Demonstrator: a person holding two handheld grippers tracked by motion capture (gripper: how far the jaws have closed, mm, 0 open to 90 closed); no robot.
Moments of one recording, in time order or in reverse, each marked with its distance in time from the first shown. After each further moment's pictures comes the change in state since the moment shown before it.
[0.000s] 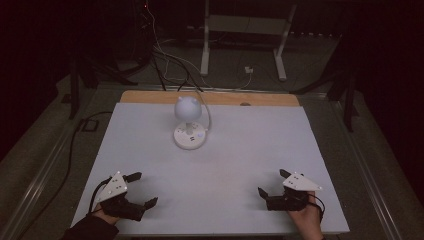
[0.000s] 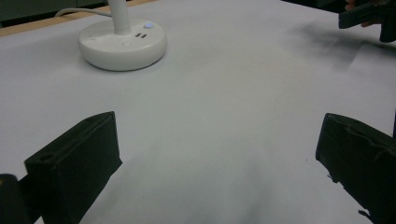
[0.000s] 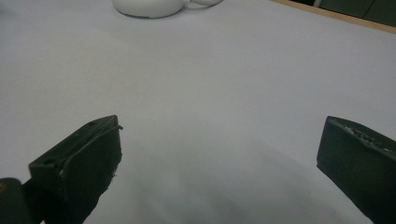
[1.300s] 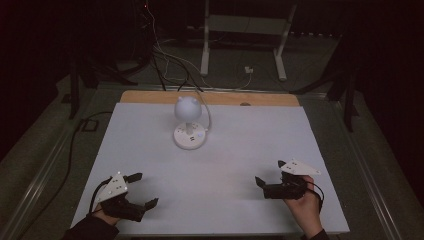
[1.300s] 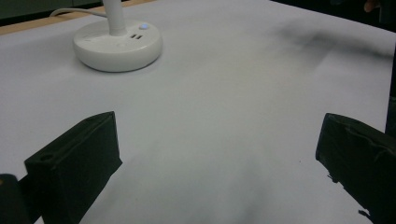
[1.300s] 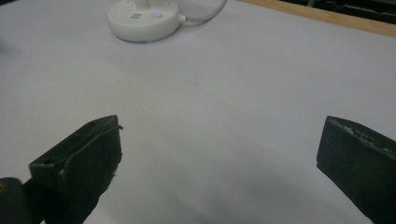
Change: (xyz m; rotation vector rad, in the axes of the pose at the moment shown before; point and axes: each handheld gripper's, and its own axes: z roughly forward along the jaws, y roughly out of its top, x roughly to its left) left arm -0.002 0.002 -0.001 0.002 -0.014 -0.004; right arm -0.001 0.045 0.003 0.047 -0.003 0.073
